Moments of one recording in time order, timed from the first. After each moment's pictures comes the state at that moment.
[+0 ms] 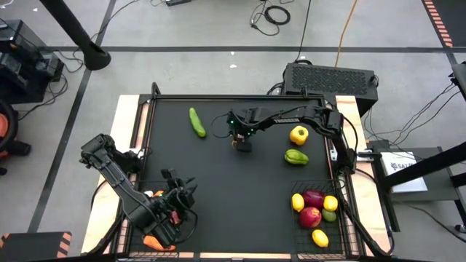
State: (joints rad) left arm -0.80 1.73 1.61 -1.52 -0.97 -0.91; right arm -0.31 2.10 1.51 -0.63 0.08 -0.20
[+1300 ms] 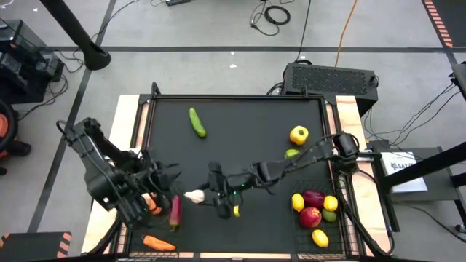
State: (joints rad) left arm -0.85 1.45 1.61 -1.57 -0.99 -0.79; right arm 0.26 2.00 1.51 0.24 -0.01 0.17
